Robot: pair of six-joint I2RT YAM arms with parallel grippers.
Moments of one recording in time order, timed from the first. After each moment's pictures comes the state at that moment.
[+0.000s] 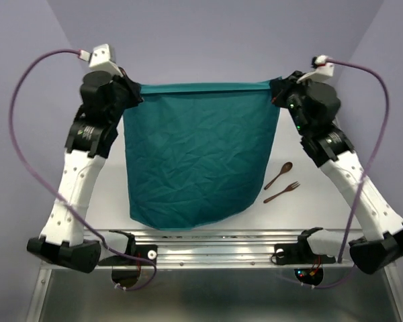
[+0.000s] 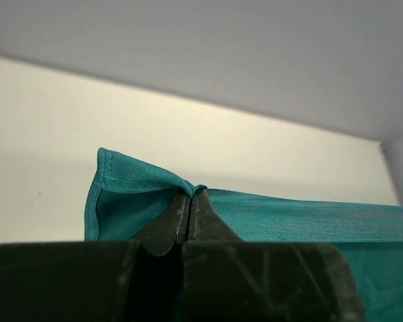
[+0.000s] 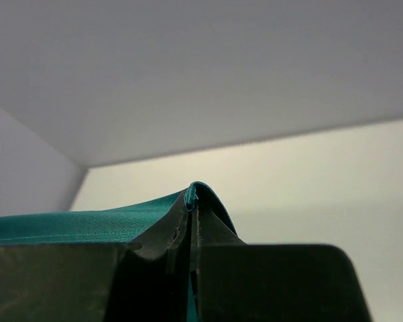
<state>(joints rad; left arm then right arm) -0.25 1.21 1.64 -0.54 -0.13 -0.39 0.41 1.17 1.41 -0.13 0.27 0.41</state>
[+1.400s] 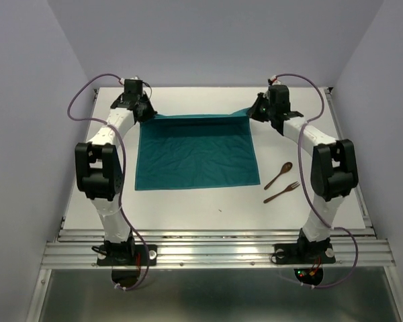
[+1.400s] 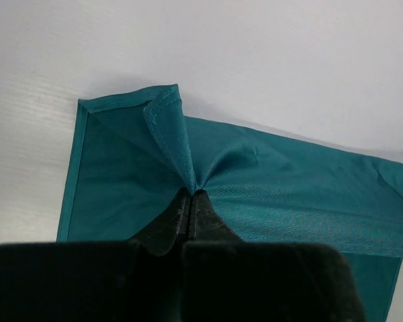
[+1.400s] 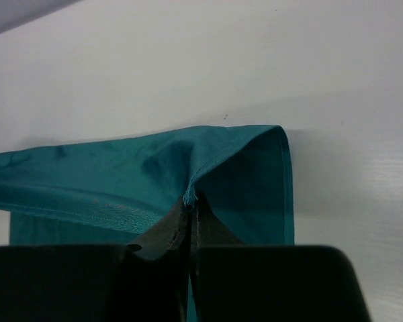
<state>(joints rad) -0.10 1.95 1.62 -0.45 -0.01 -0.49 0.22 1.96 1.49 -0.05 -0.08 0.47</state>
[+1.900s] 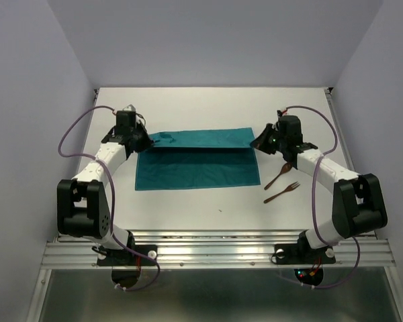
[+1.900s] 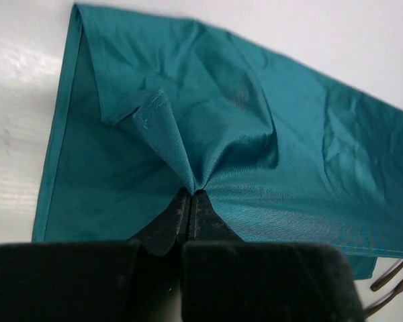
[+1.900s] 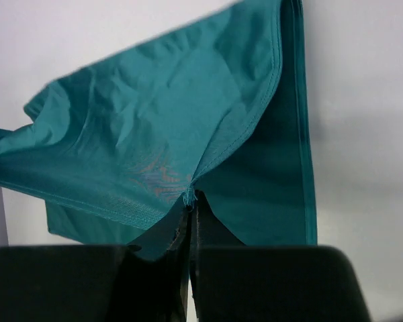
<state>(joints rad) -0.09 1.49 1.05 -0.32 0.07 -0.56 0.23 1.49 0.93 -0.02 -0.20 0.63</state>
